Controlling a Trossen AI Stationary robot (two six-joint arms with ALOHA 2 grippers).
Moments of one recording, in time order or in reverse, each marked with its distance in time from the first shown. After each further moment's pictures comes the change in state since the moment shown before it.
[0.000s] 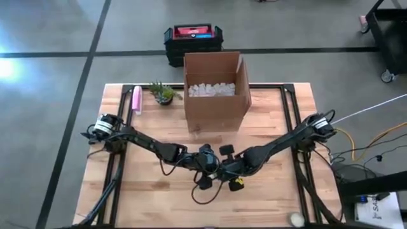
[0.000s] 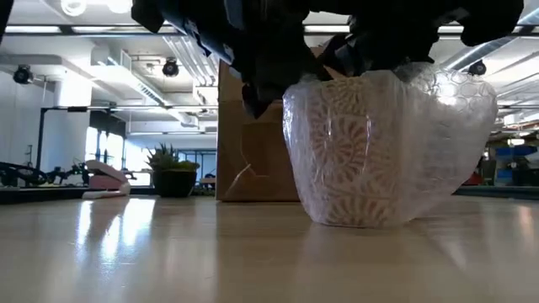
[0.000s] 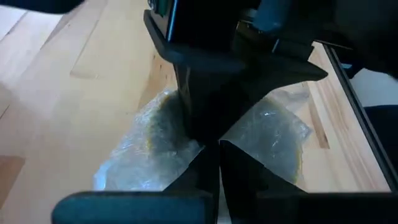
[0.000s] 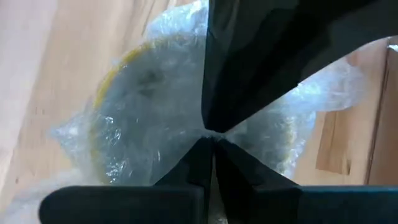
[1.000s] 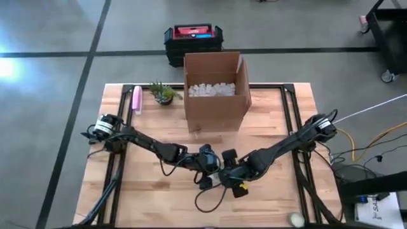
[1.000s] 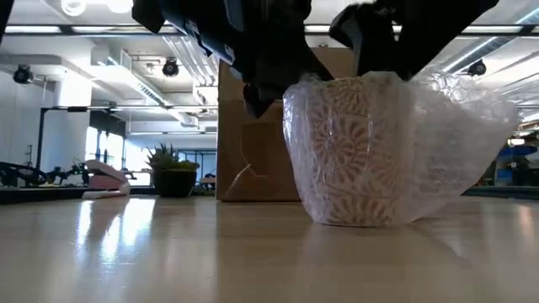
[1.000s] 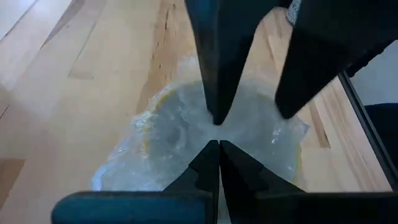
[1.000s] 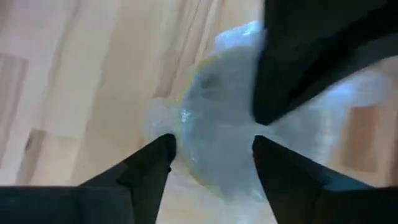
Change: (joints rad) left arm 0.000 0.000 0.000 0.000 0.001 0.007; right arm 0.068 -0.006 0.031 -0.025 -0.044 0.063
